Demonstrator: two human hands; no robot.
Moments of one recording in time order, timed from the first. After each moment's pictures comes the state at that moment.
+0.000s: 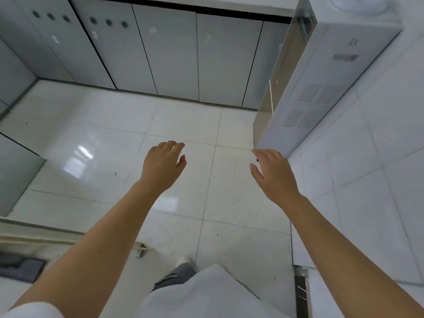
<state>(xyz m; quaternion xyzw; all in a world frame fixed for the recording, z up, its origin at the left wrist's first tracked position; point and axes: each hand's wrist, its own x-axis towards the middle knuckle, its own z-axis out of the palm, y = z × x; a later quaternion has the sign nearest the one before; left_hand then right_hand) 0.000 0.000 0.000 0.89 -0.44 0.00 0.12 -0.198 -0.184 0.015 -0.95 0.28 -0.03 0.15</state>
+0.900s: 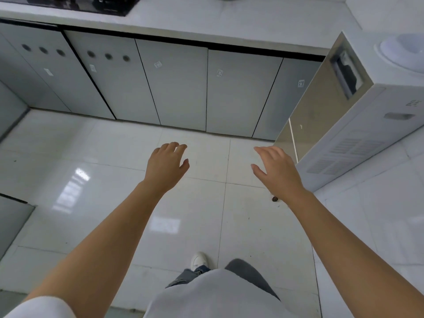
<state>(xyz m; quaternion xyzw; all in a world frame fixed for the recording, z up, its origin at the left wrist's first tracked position) 0.277 -0.139 0.001 0.89 -0.44 -0.01 0.10 0.078 -0.324 0.023 -0.95 0.28 -0.01 0.11</state>
